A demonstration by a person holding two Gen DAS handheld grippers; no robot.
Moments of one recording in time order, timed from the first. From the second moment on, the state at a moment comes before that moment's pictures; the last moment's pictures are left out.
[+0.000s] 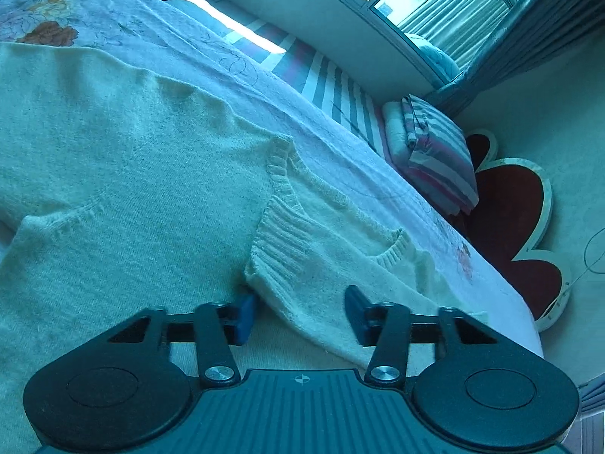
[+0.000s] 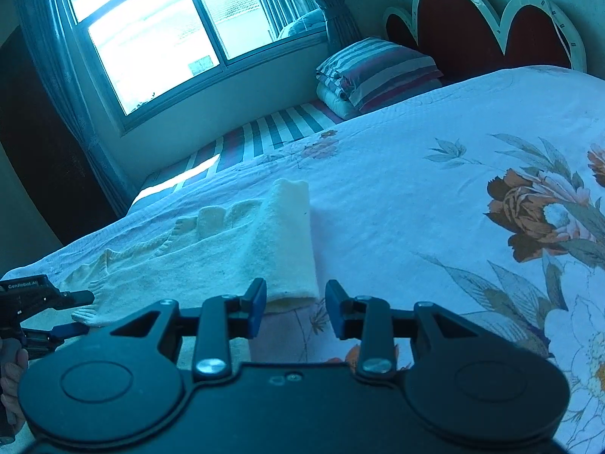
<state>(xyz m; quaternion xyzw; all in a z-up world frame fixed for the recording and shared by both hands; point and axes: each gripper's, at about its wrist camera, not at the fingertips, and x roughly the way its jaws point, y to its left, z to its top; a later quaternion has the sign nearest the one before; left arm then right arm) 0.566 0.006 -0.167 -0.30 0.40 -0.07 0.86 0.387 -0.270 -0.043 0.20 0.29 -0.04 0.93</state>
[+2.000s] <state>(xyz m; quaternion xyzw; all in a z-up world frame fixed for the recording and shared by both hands) 0.560 0.119 -0.144 -0.18 0.33 0.01 0.93 0.535 -0.256 -0.054 0.15 0.35 -0.04 0.93</state>
